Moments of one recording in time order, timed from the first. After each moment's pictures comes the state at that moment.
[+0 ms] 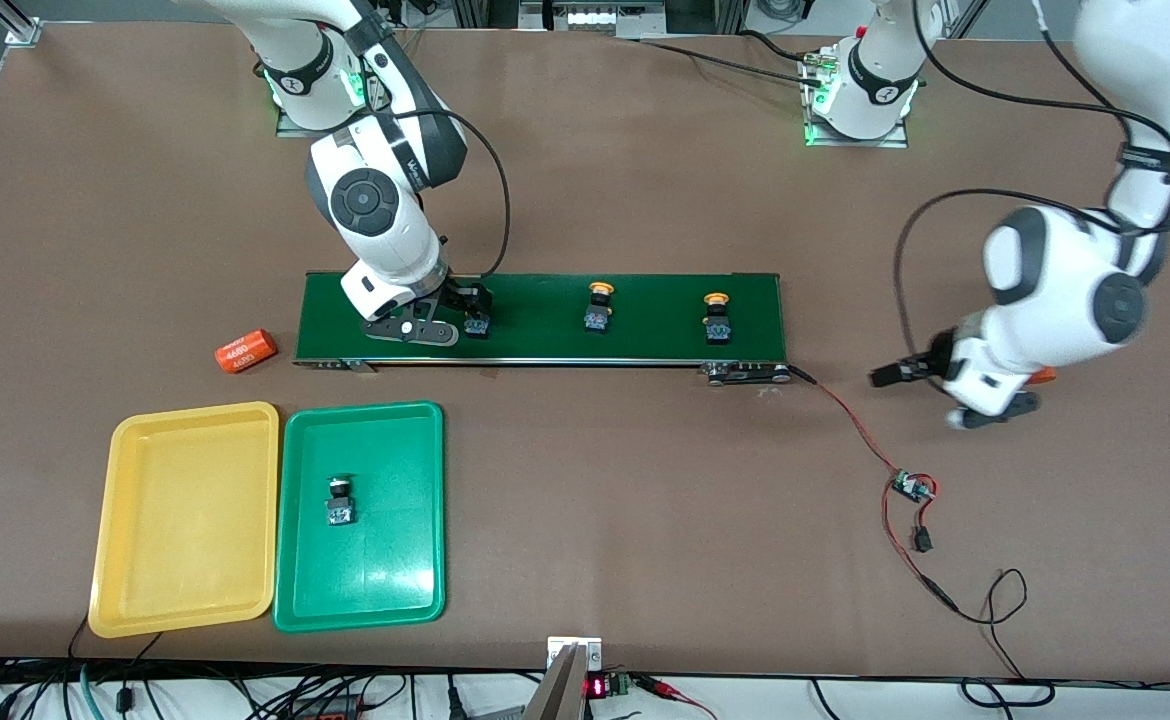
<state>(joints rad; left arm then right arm) 0.44 0.40 -0.38 -2.00 -0.07 2.23 -0.20 0.58 0.32 -0.03 -2.03 0.07 2.31 0.62</state>
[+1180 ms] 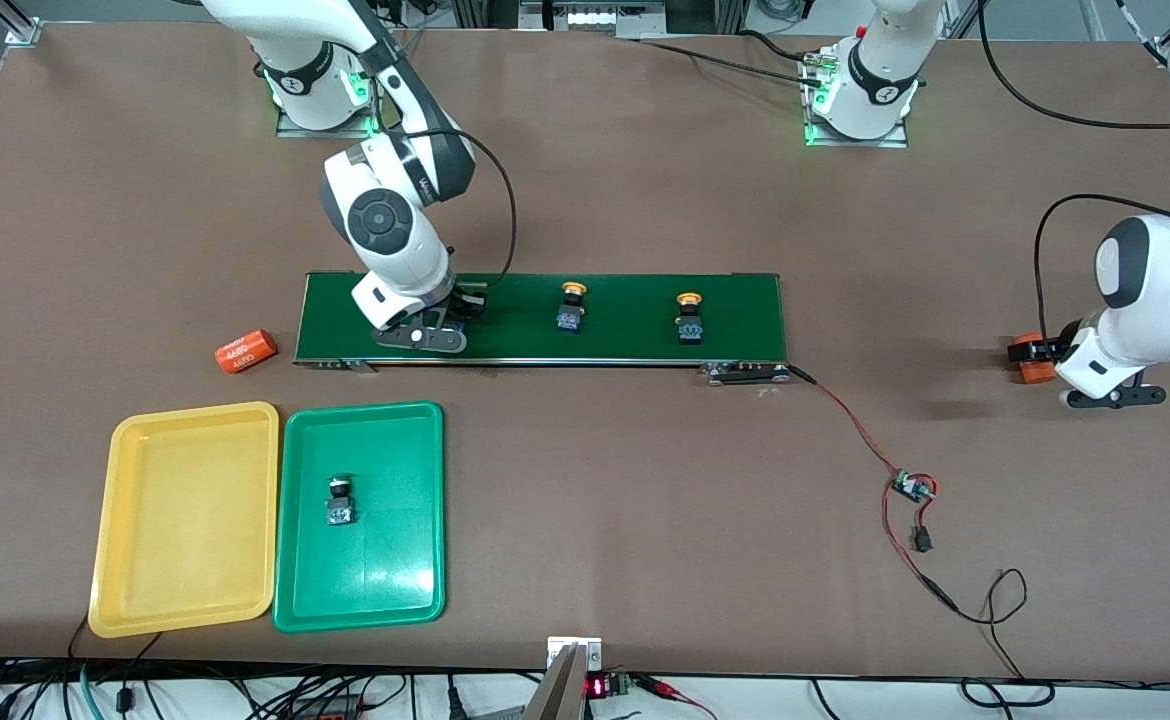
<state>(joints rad) 0.64 0.50 -0.31 -1.99 0.46 2.28 -0.05 0.58 0.36 -0.04 -2.01 0.07 2.30 0.59</state>
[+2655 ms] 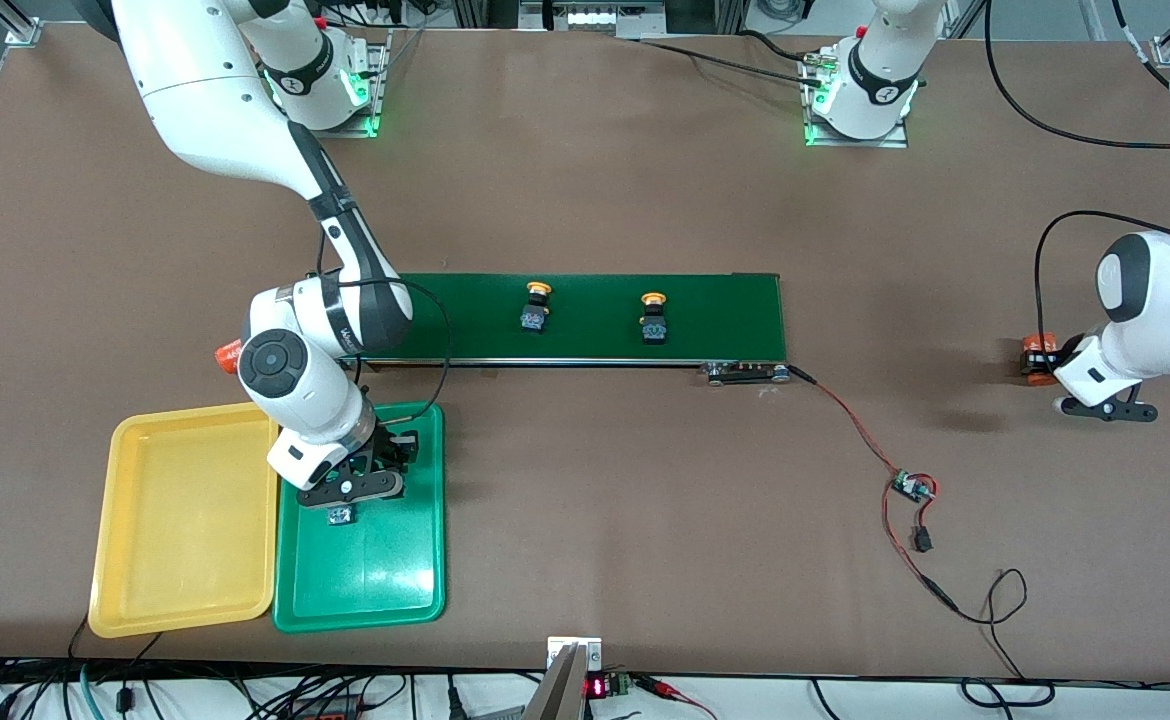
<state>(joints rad) 0.63 0.55 -0.31 -1.93 0.46 2.31 0.14 0.36 0.76 -0.05 -1.44 0.02 2.38 0.12</state>
